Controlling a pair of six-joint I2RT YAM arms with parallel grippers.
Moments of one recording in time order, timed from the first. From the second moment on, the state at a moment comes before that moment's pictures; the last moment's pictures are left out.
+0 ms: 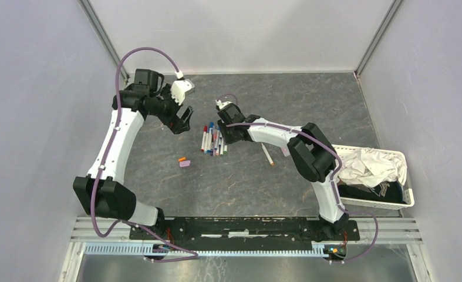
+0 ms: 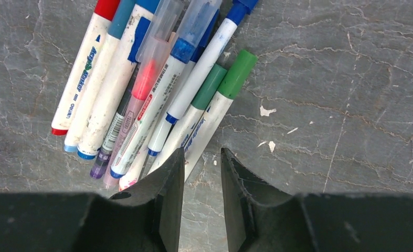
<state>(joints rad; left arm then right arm) -0.12 1.45 1.51 -1.04 0.45 0.64 0.79 2.12 1.54 -0.34 0.12 0.32</state>
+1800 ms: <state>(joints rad) -0.37 1.39 1.21 -1.27 0.72 1.15 0.80 1.77 1.24 -0.22 -0.96 0.15</state>
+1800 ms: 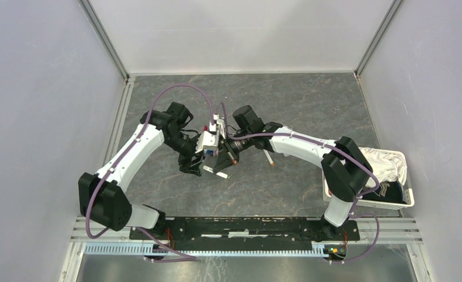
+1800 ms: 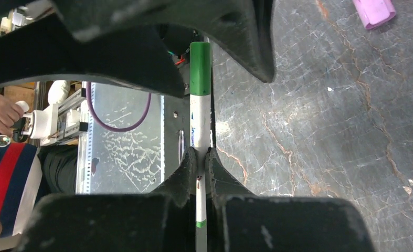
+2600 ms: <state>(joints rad) -0.39 1.34 1.19 -1.30 0.67 1.20 0.82 1.85 1.24 0.02 -1.06 0.36</state>
